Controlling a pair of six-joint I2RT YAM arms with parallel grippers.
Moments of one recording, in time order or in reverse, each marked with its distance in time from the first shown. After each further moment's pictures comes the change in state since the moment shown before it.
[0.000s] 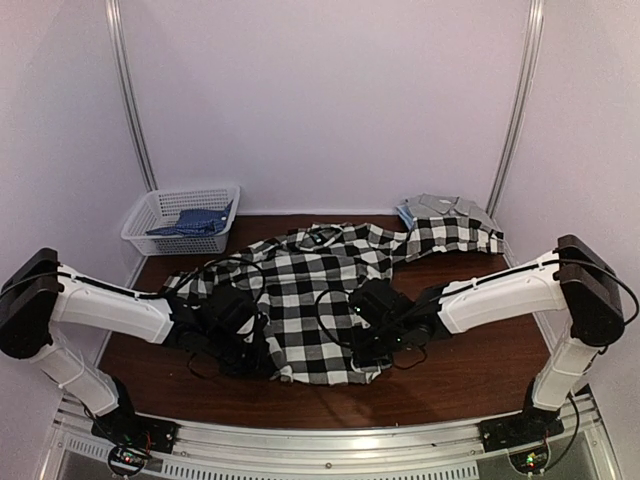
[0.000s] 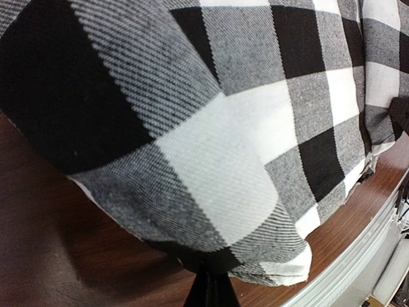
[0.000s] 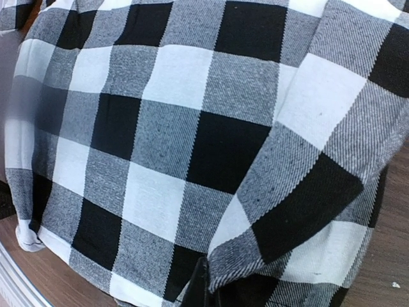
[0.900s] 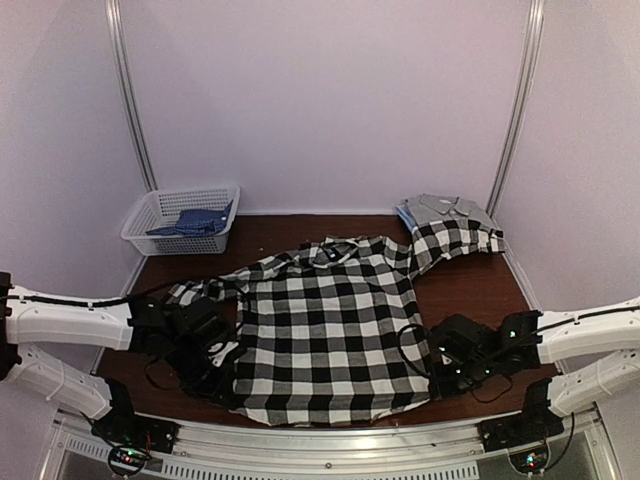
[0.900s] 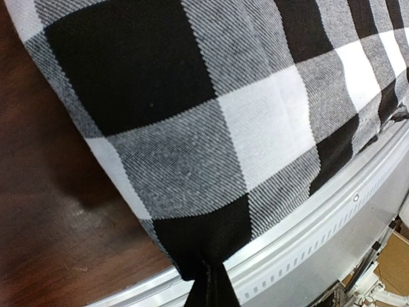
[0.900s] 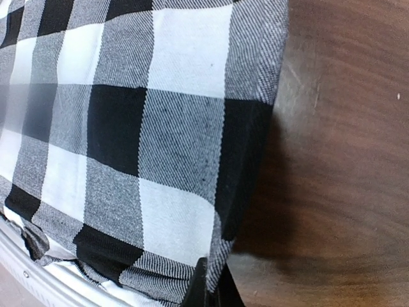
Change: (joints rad) left arm -0.030 -0.272 -0.055 -0.454 0.153 0.148; right arm 0.017 -0.605 -0.457 -0.340 -0.039 0.172
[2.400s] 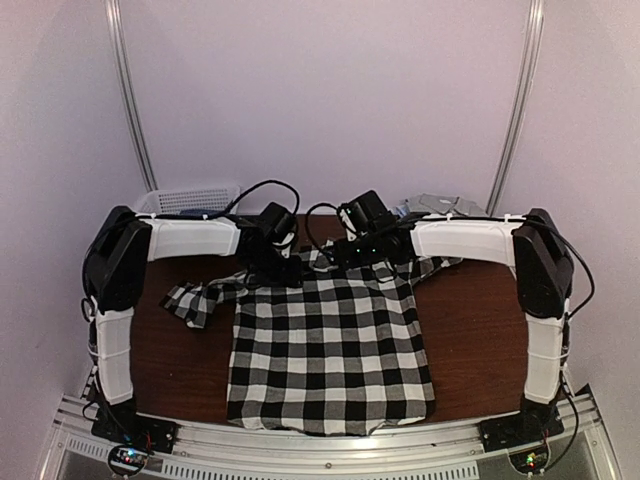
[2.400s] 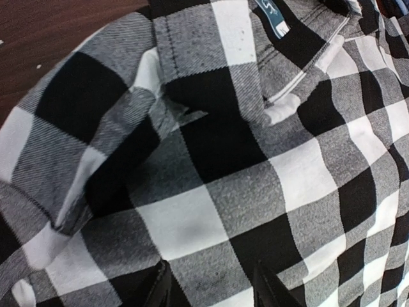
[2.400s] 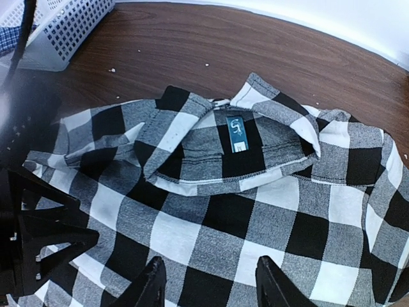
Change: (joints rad) left arm 0.282 0.831 0.924 0.147 -0.335 0.259; right arm -0.315 0.891 1.049 0.273 0.089 -0.558
